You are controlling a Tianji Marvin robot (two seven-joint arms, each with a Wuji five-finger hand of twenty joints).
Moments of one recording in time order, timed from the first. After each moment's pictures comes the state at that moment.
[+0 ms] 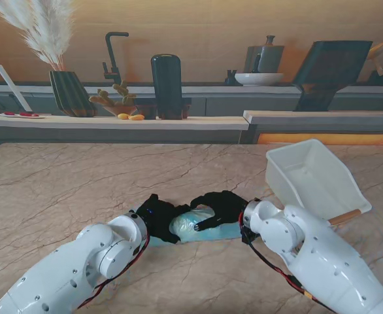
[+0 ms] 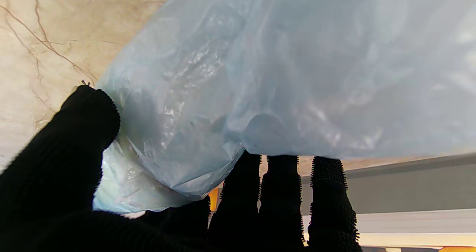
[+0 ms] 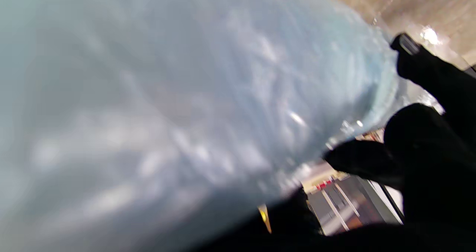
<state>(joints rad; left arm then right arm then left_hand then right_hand) 1.32 -1.03 -0.82 -1.62 1.04 0.07 -0.30 -1.28 -1.04 0.93 -1.44 -0.65 -0.21 0.27 0.56 -0.52 0.50 -0.11 0.35 0.08 -0.05 0.52 0.67 0.20 0.26 0.37 0.57 0.22 0.37 0.44 0.12 0.26 0.71 0.41 0.28 -0.42 0.58 -0.02 0.37 0.03 0.34 0.60 0.43 0.24 0.38 0.34 0.50 0.24 0.19 0.43 0.15 0.30 0.48 0.77</state>
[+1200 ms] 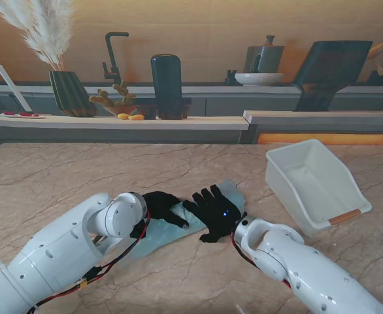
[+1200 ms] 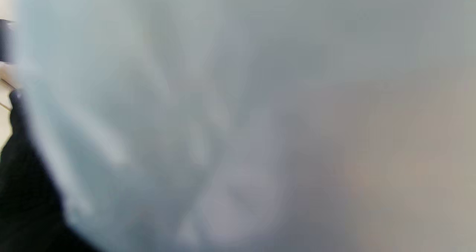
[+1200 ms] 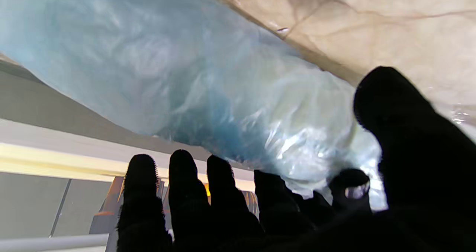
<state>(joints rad) 1.09 -1.06 -0.72 -1.42 0.50 0.25 -0.41 -1.30 -1.01 0.78 -1.48 -1.22 -0.15 -0.07 0.61 -0.43 0.07 -0.11 0.55 0.19 0.26 0.49 0.69 0.18 0.26 0.36 0.54 0.23 0.34 0.44 0.11 0.26 0.68 0.40 0.47 -0.63 0.69 -0.01 0.19 0.17 0.19 0.58 0.23 0.28 0.44 0.30 0.33 0.25 0.13 0.34 0.08 0.27 0.41 0.71</state>
